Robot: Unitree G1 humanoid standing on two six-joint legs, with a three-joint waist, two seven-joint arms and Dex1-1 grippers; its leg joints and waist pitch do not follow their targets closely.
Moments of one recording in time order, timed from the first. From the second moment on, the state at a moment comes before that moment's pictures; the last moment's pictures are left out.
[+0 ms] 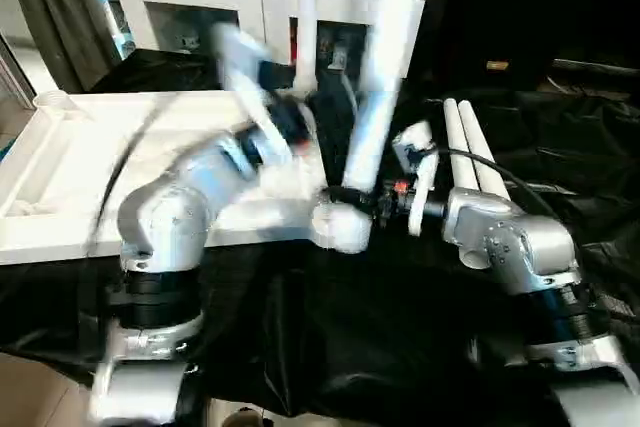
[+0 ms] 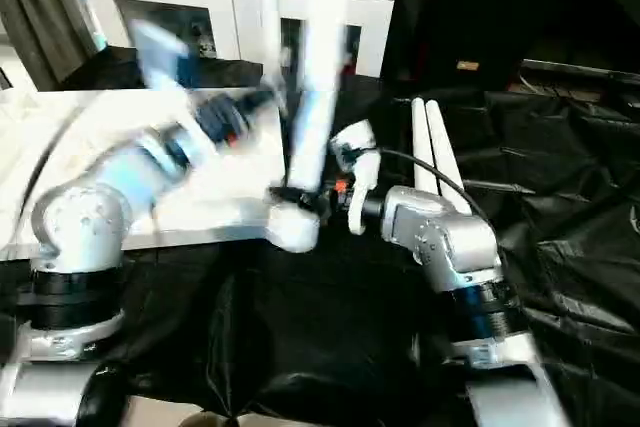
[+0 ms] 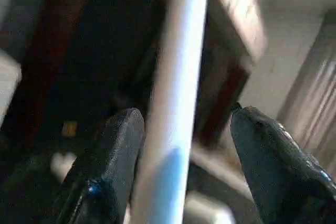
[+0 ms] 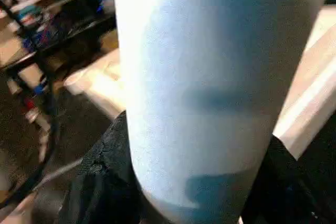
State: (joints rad) left arm -0.70 0.06 0.24 -0.05 -0.76 0.67 -0.53; right arm -0.58 -0.23 0.03 0.22 0.51 0.66 0.76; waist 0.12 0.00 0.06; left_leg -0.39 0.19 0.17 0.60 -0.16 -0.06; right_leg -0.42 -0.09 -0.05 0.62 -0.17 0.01
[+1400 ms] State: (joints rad) left arm -0.91 0.49 -0.41 1.11 0.03 0.01 -1.21; right arm -0.42 -0.29 0.01 0.17 0.34 0.46 0.62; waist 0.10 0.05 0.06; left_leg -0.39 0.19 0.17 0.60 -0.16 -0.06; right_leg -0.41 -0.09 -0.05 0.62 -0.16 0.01
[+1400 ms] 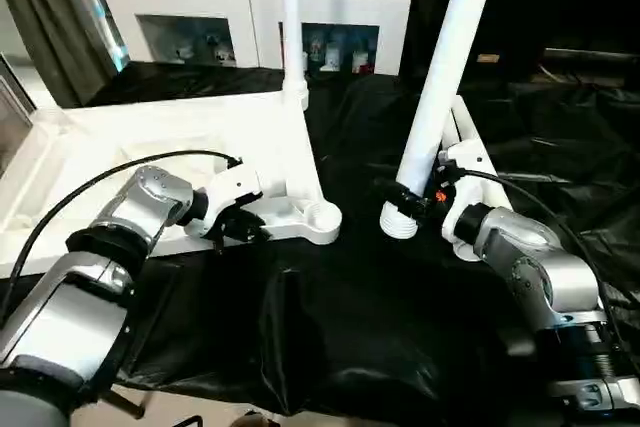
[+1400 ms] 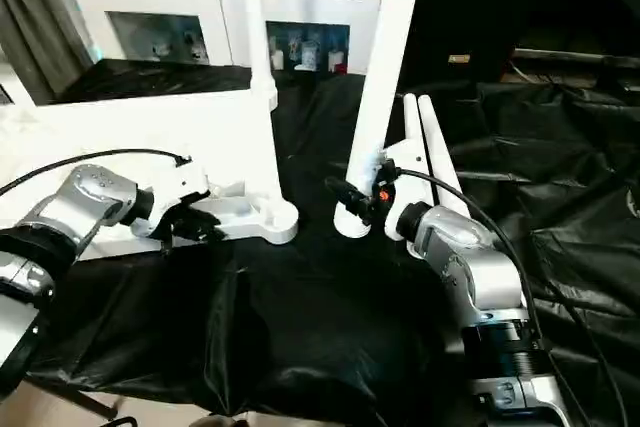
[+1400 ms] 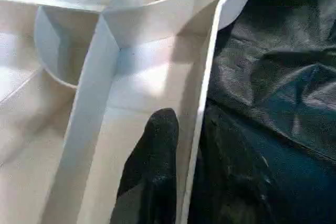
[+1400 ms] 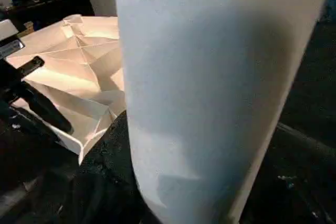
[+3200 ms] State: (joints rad) left arm -0.46 0.36 -0.37 0.12 -0.08 0.48 -0.97; right arm -0.36 -0.30 0.05 0.07 0.34 0.50 0.65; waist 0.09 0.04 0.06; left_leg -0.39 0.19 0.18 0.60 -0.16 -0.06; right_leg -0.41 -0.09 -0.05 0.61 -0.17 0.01
